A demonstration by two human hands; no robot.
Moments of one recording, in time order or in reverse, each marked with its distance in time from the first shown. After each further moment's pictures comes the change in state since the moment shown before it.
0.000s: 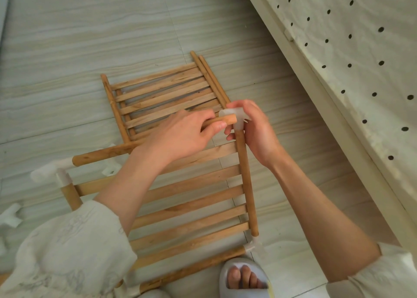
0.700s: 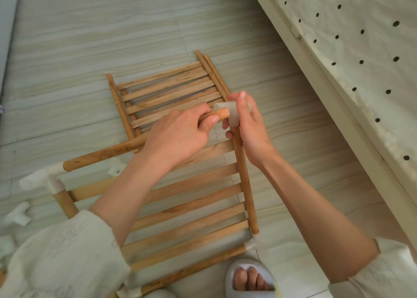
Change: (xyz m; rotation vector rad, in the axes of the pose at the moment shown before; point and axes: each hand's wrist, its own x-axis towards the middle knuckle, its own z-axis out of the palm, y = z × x) left_hand -0.010 -0.003 -0.002 0.022 0.128 -0.158; right_hand 0.003 -0.001 0.033 -0.077 0.168 -0.055
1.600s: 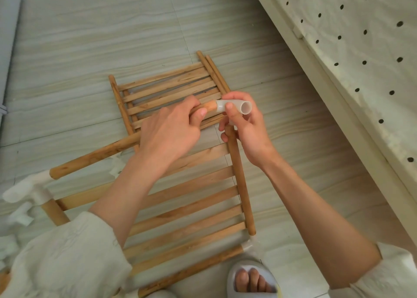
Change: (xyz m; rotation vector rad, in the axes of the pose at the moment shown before) left_hand -0.002 -0.001 -0.007 0.064 0.123 -0.140; right_hand -0.001 -0.001 0.001 0.069 -0.121 -0.131
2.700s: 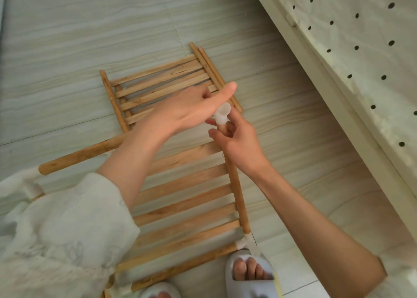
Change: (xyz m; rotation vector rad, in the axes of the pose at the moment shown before) left_hand 0.021 0.032 -0.013 -0.202 -0.381 0.028; right_hand -0.029 0.020 0.000 -0.293 0.024 0.104
